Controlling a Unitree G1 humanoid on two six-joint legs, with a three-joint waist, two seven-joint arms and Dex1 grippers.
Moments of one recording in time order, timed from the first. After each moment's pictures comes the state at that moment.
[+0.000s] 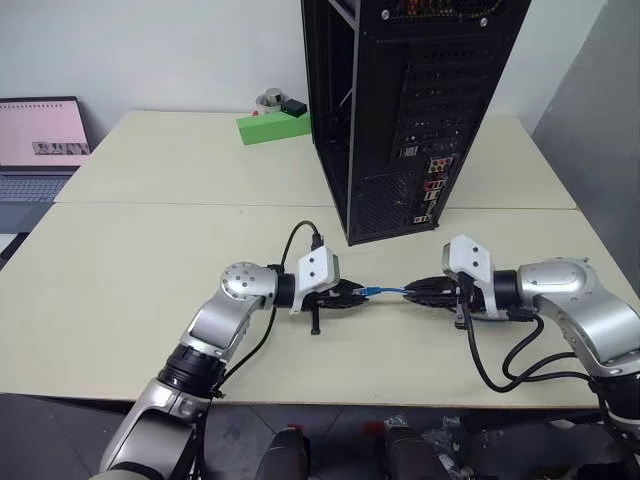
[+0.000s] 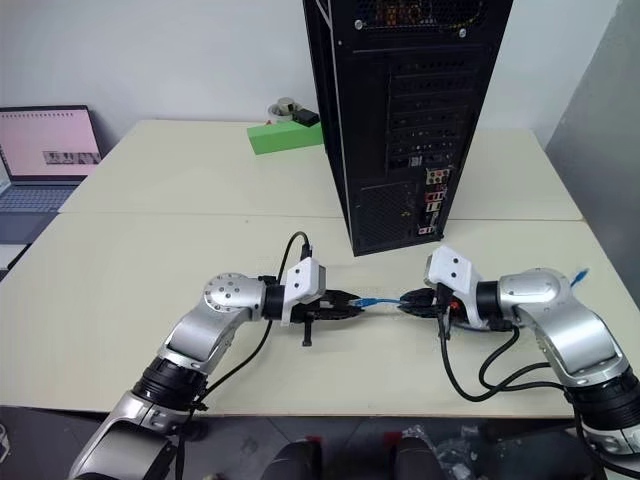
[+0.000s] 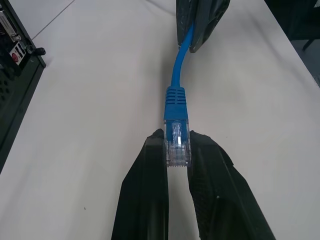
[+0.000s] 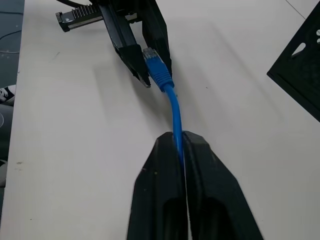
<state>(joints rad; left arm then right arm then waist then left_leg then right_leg) -0.53 0.45 -0.29 0.09 -0.17 0.15 -1.14 -0.42 -0.80 0.15 -0.33 0.34 0.61 1.07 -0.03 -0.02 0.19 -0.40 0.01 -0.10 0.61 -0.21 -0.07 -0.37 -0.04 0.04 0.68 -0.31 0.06</state>
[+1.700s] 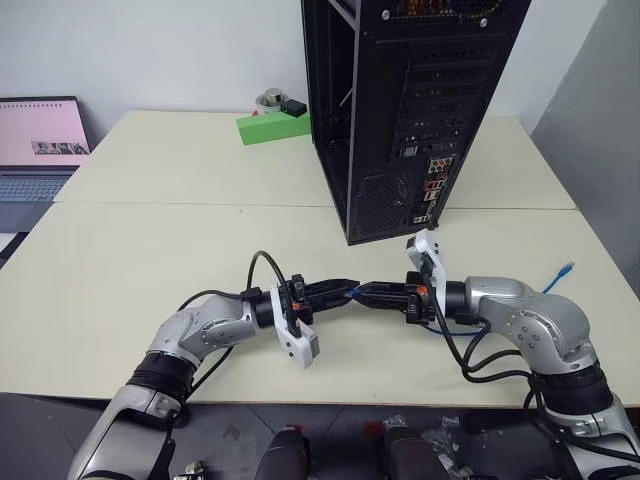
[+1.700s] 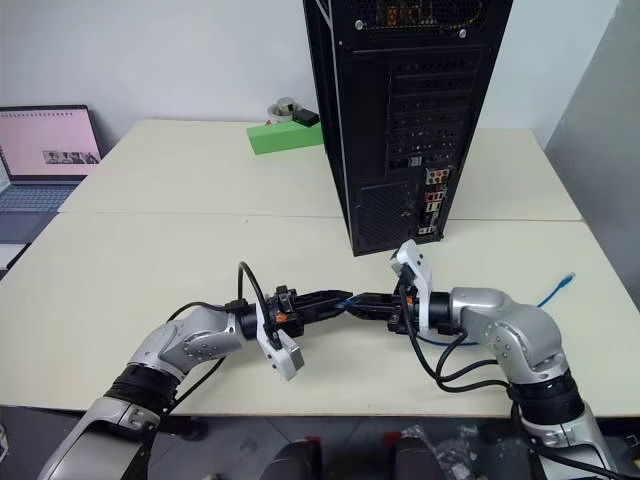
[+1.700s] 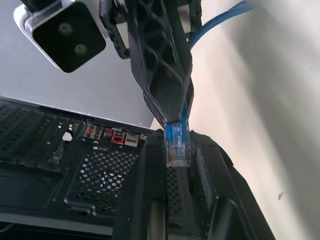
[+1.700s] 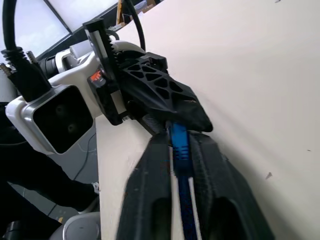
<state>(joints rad) -0.49 0.57 -0.26 0.39 0.65 -1.15 -0.21 -0.46 -0.49 0.12 -0.31 0.68 0.95 0.83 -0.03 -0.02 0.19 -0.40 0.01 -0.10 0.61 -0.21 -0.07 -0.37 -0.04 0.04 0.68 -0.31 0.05</state>
